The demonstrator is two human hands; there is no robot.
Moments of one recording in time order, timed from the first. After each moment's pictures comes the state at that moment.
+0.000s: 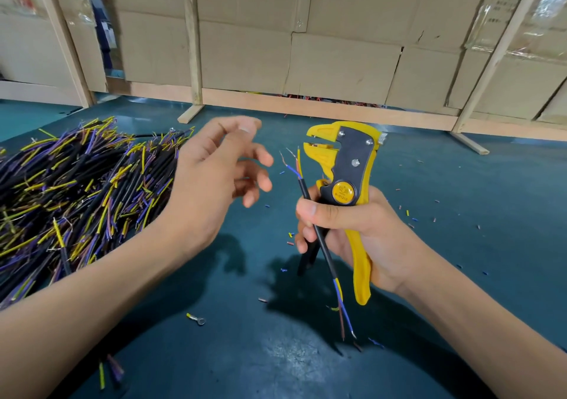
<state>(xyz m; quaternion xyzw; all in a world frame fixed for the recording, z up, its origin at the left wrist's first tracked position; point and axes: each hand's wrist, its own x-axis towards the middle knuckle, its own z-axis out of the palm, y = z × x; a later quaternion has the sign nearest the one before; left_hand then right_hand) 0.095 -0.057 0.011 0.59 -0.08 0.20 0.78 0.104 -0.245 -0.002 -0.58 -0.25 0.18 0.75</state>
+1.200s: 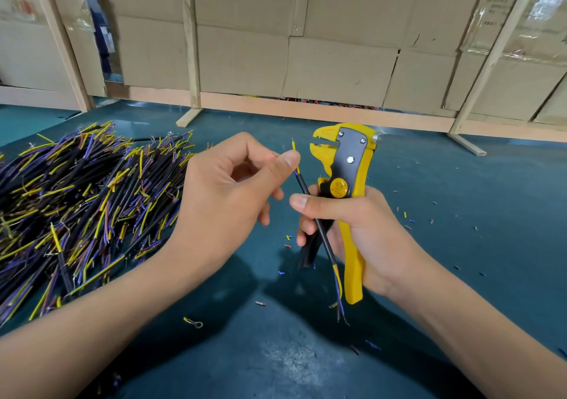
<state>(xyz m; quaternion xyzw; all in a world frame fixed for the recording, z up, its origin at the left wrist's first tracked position) 0.080 -0.075 0.005 0.69 -0.13 0.30 0.64 0.105 -0.239 0.000 -0.59 -0.16 0.14 0.78</state>
